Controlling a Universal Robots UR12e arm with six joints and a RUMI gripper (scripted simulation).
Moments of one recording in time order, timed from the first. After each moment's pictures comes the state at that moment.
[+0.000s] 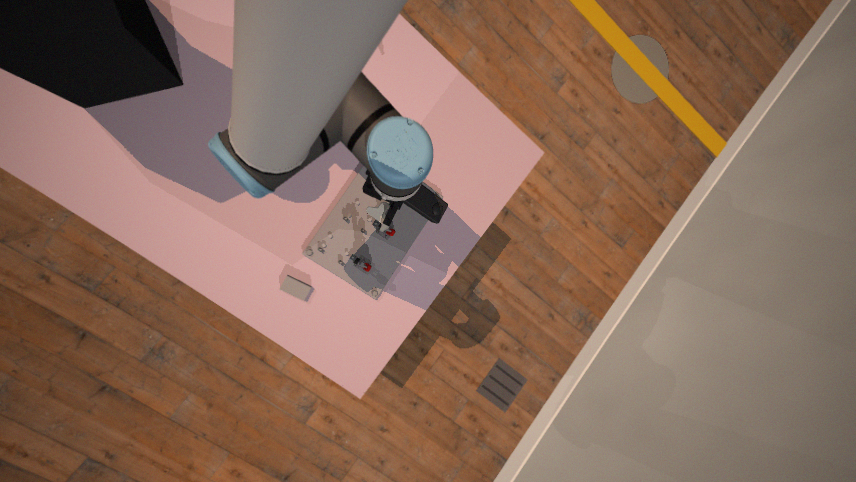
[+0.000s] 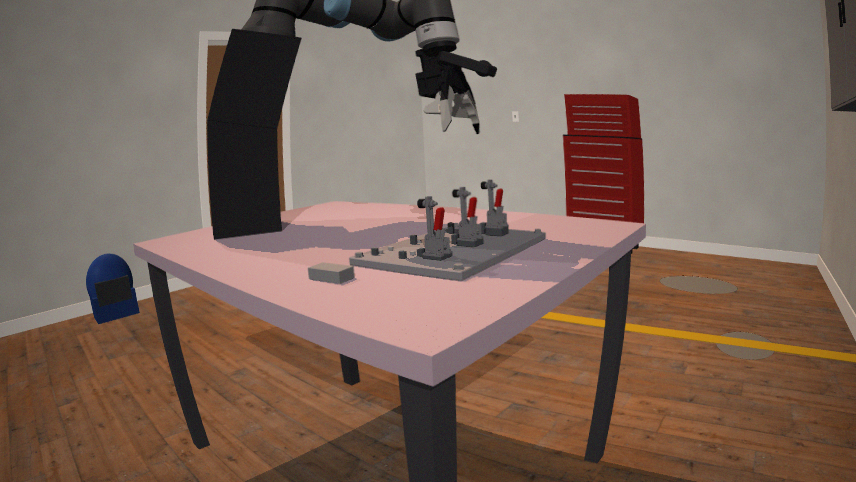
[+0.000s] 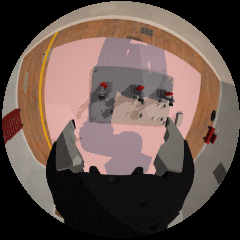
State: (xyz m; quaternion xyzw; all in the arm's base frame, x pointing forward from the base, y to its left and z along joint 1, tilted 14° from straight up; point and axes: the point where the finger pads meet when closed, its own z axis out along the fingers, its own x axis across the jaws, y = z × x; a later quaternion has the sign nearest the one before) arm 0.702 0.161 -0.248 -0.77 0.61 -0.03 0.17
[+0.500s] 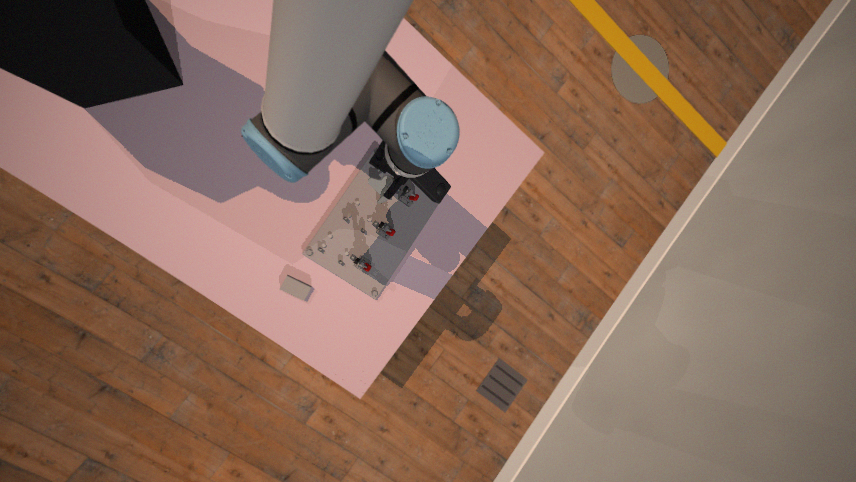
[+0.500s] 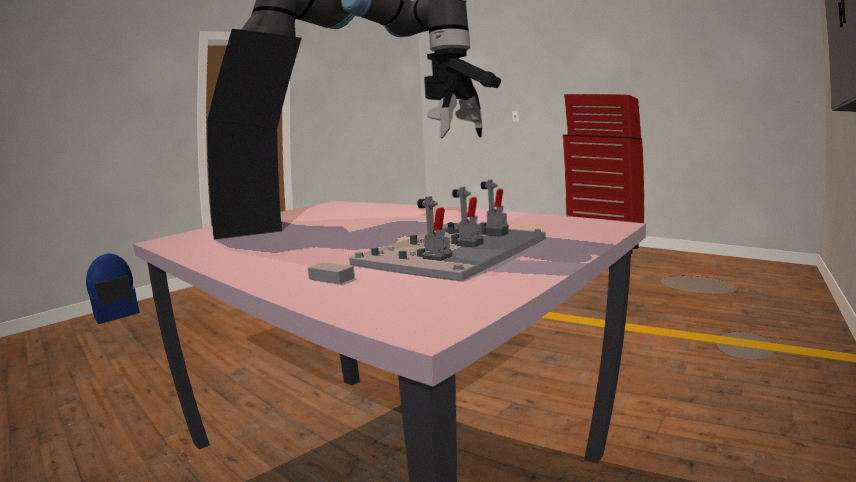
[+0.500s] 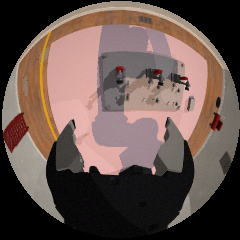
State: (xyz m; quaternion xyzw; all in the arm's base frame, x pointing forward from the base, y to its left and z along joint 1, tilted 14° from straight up) arm 0.665 0.208 -0.253 -0.75 0.65 0.02 0.13
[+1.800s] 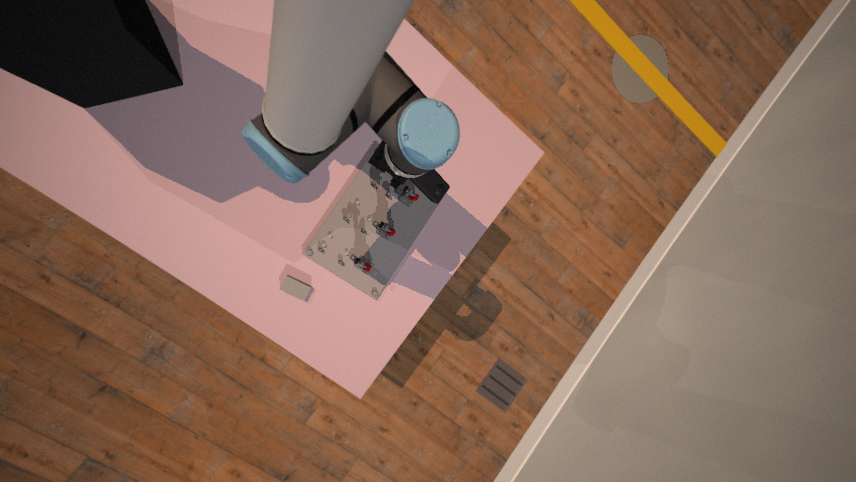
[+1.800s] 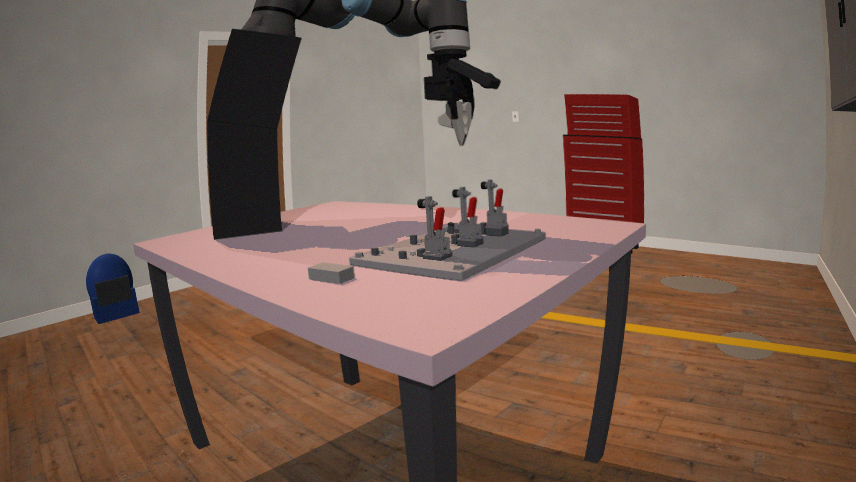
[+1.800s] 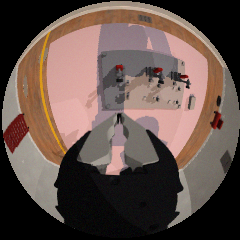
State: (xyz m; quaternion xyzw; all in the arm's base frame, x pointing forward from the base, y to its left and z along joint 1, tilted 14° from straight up) arm 0.663 0.208 -0.255 -0.75 0.65 0.03 0.12
